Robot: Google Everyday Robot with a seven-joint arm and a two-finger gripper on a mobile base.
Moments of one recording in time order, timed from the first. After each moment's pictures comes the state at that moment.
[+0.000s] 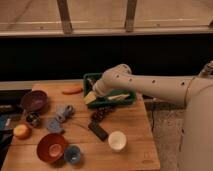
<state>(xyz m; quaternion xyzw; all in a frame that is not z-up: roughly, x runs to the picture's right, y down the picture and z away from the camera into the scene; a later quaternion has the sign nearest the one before) -0.071 0.035 0.798 -0.26 -0.15 0.41 0.86</state>
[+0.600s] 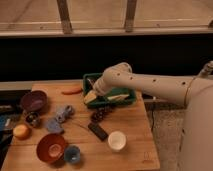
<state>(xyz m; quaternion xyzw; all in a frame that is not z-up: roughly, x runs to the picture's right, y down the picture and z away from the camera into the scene) -0.079 0.024 0.795 -0.27 -0.16 0.38 0.87</state>
